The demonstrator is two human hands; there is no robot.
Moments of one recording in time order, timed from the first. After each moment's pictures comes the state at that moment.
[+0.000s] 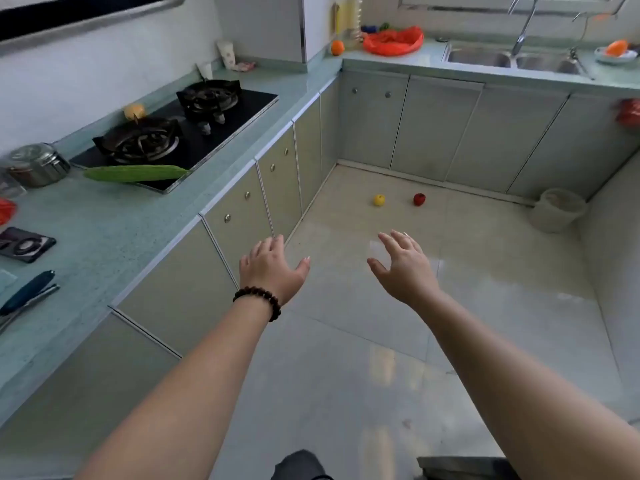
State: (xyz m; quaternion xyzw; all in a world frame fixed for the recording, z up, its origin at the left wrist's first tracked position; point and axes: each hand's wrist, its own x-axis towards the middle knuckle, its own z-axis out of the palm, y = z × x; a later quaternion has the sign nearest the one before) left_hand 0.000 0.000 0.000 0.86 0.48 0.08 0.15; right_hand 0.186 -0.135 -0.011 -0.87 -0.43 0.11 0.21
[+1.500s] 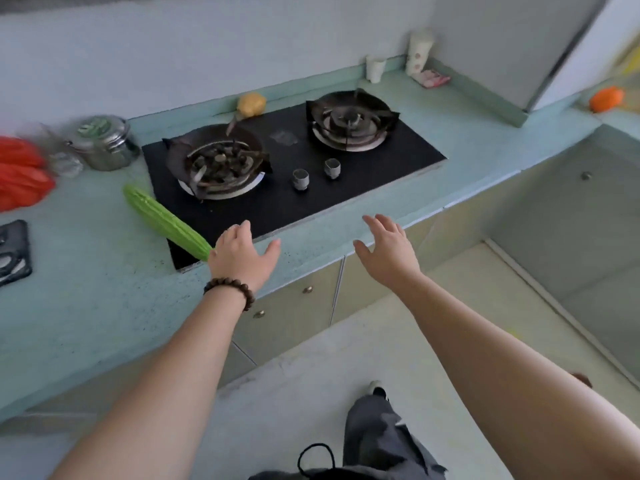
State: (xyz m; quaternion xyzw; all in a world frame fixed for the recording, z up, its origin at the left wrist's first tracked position) left_hand 0.140 0.510 -0.033 0.58 0.78 0.17 0.15; right_hand 0.377 0.533 -0.037 -0.68 -0.69 0.19 0.15
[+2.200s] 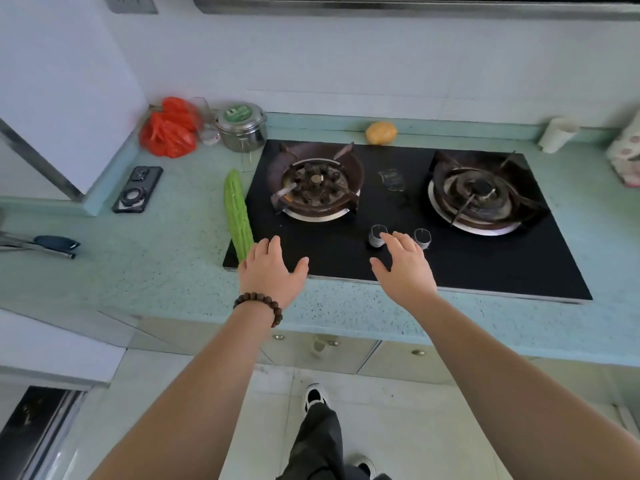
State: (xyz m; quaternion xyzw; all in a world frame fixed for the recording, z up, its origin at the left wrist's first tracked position) left_hand 0.159 0.578 -0.034 0.36 0.92 0.15 0.10; right_hand 0.335 0.712 -0.038 -0.47 -0.84 0.25 0.09
